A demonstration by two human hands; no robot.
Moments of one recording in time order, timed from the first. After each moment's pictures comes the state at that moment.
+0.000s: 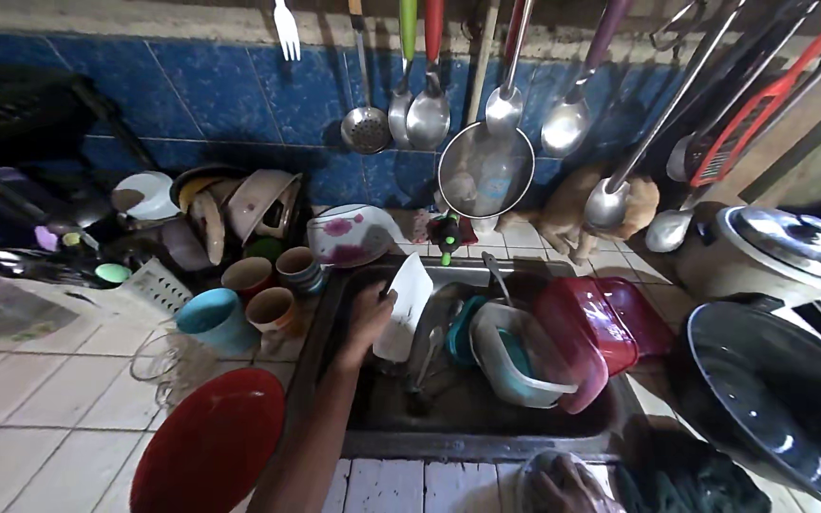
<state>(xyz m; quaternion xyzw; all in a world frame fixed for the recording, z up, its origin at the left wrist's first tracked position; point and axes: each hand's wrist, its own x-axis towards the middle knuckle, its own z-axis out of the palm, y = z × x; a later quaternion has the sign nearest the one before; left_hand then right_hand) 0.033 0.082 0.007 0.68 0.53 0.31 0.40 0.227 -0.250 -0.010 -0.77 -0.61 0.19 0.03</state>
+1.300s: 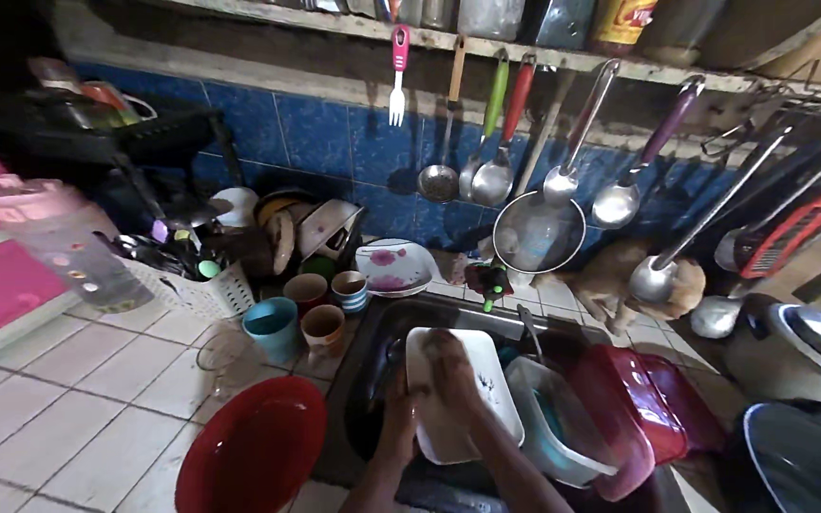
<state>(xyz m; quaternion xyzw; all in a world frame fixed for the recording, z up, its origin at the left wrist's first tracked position) 0.019 -0.017 -0.026 0.37 0.44 0.52 0.63 0.142 0.017 -0.023 -0.61 -0.68 0.14 0.39</state>
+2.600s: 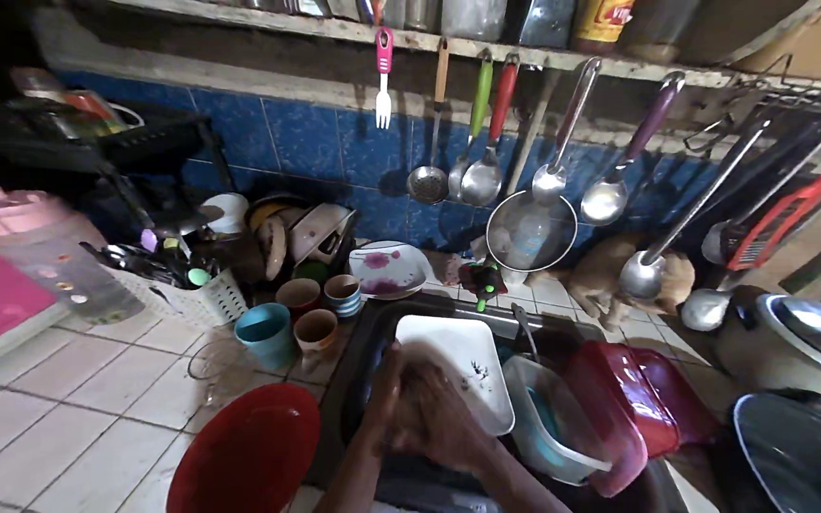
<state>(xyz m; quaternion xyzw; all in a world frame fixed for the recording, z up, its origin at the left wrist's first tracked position) 0.006 0.021 -0.024 0.48 0.46 0.51 0.54 0.138 -0.029 -0.023 -0.47 -0.82 0.12 0.29</state>
